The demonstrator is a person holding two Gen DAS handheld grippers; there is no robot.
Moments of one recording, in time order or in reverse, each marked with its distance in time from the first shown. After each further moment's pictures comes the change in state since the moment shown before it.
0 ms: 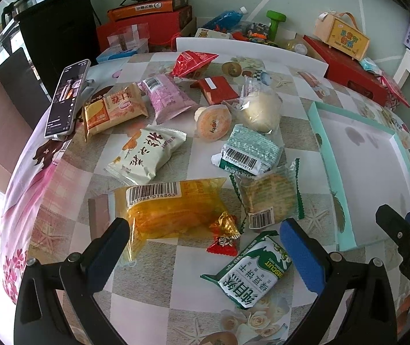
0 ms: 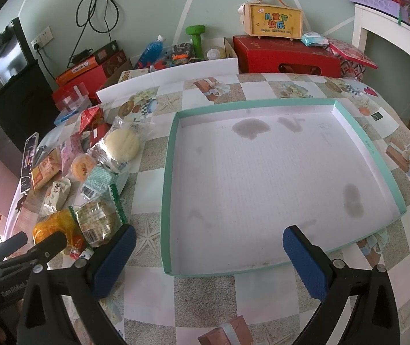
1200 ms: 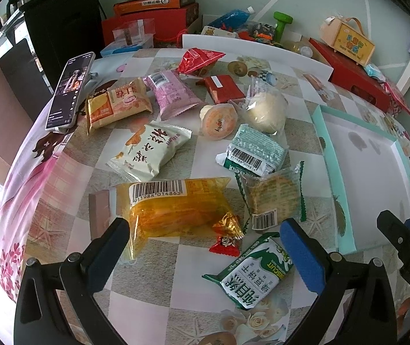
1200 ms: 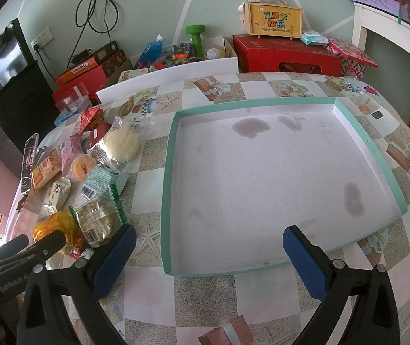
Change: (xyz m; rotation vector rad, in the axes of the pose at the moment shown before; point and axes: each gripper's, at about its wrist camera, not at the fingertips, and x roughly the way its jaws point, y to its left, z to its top) left arm 0.002 0.006 0.000 -0.038 0.007 -0.006; right arm 0.000 0.000 0.001 0.000 0.002 0.001
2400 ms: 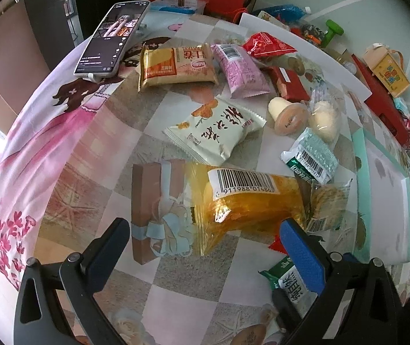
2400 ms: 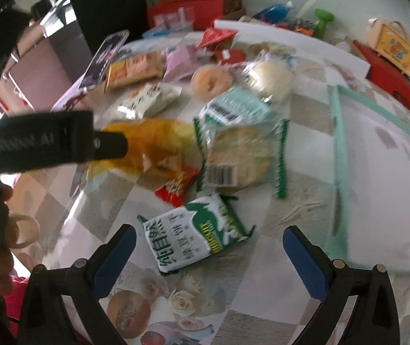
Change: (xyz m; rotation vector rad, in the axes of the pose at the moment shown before) left arm 0.019 0.078 0.000 -0.217 0.134 -0.030; right arm 0.045 0.139 -0.057 -0.433 0.200 0.187
